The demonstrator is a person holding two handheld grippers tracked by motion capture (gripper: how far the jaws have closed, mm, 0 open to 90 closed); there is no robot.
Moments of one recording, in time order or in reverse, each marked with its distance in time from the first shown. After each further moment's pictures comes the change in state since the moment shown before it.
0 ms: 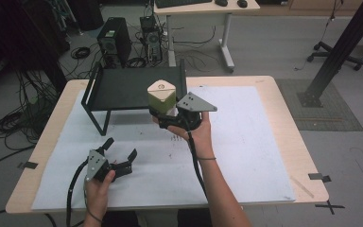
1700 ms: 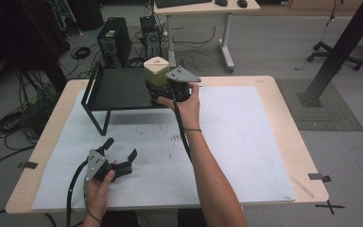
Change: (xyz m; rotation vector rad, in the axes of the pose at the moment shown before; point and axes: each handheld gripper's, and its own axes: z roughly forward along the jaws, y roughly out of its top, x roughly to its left) left arm 0.000 0.000 0.000 0.000 -0.006 -0.005; right arm -0.041 0.017 0.067 0.072 -0.154 -0.003
